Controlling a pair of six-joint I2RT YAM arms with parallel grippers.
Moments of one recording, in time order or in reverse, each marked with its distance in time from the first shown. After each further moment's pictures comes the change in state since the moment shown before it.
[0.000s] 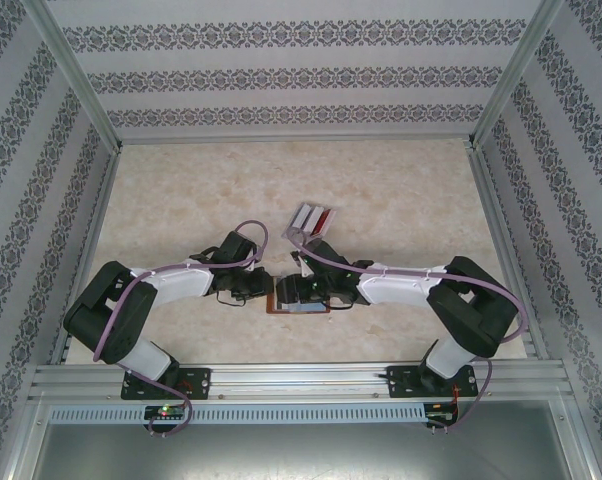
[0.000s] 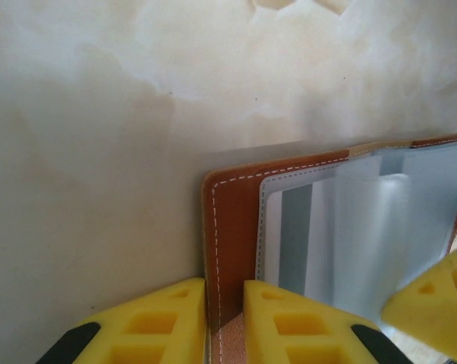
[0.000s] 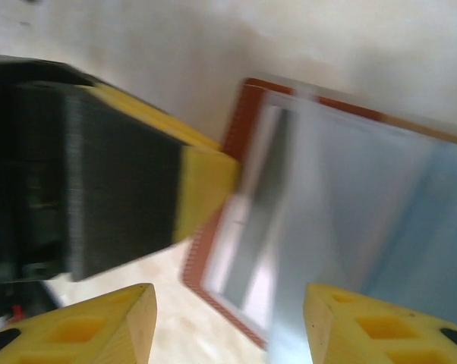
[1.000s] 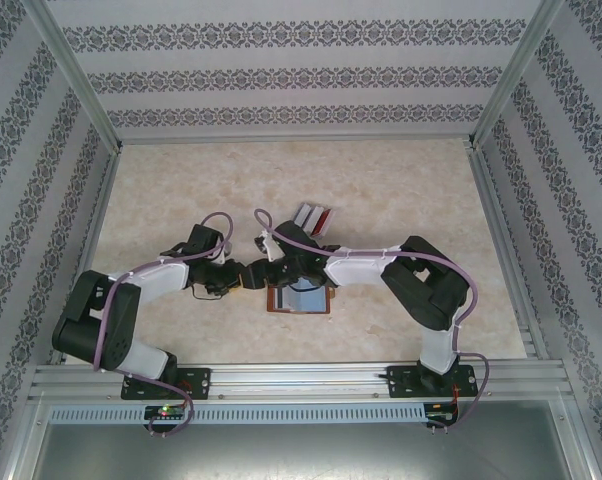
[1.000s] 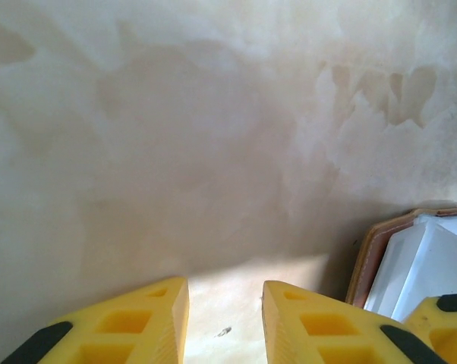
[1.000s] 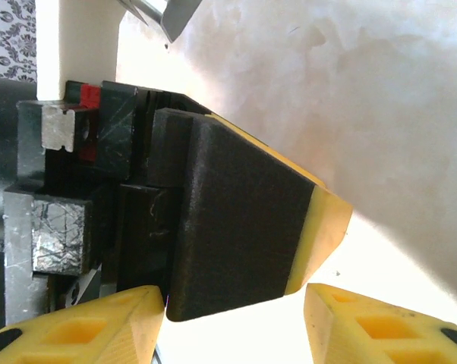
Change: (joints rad) left arm 0.259 -0.077 -0.040 -0.105 0.078 0.028; right arm 0.019 0.278 0.287 0.141 -0.221 -0.003
